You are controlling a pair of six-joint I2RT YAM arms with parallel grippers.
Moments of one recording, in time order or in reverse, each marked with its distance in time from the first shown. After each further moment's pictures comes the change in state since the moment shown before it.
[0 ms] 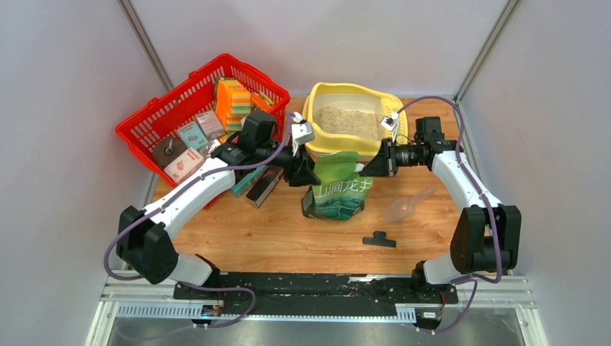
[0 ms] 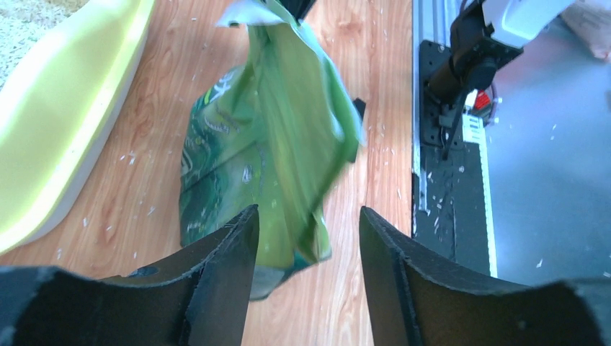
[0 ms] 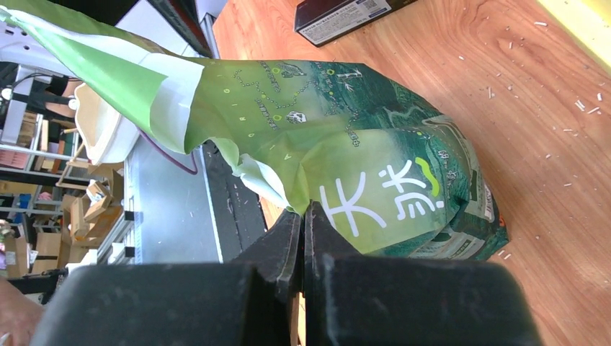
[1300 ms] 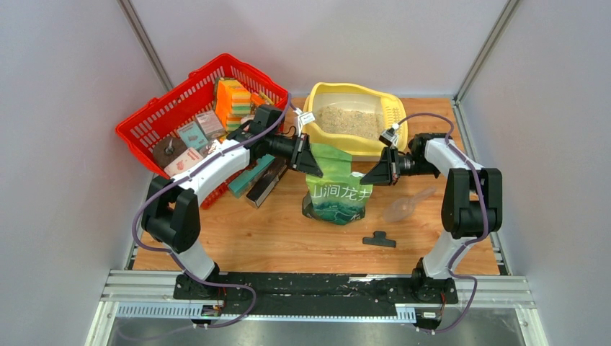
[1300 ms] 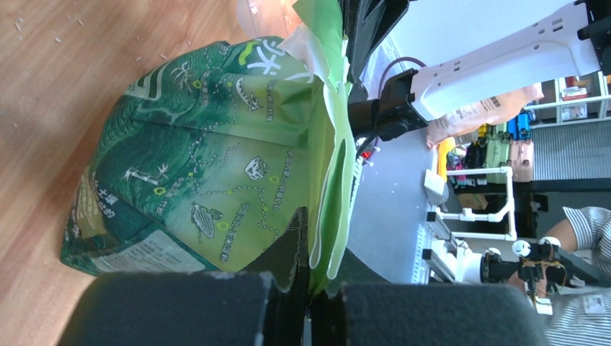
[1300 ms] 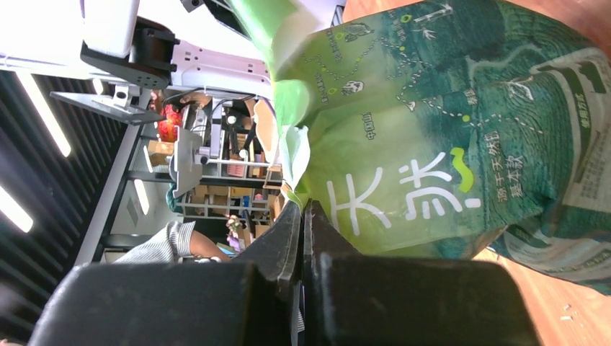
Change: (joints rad) left arm 0.093 0.232 0.119 -0.098 0.130 -0.470; right arm -0.053 0.289 0.090 -0.603 -0.290 -0.293
